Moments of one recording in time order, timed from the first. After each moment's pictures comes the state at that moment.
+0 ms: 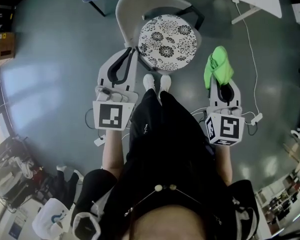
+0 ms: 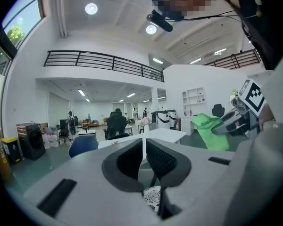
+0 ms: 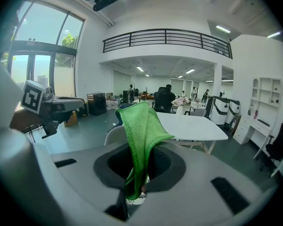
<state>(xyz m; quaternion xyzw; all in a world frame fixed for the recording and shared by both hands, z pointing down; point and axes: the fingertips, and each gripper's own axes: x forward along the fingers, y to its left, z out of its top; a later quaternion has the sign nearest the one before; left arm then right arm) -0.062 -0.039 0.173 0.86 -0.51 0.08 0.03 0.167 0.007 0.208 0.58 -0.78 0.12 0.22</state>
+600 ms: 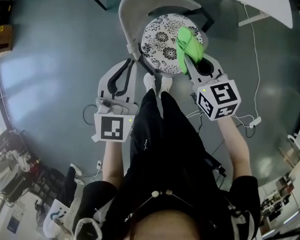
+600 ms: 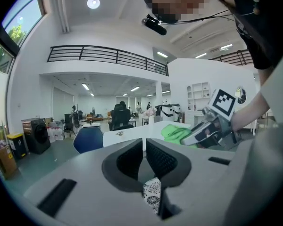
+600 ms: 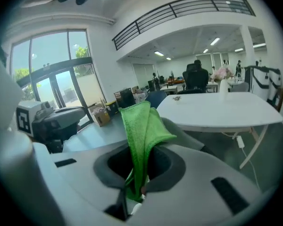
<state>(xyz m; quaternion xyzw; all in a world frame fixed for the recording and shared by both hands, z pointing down) -0.085 -0.053 0.229 0.84 -0.53 0.11 0.06 0.059 -0.087 0.294 0.39 -0.86 0.23 0.22</state>
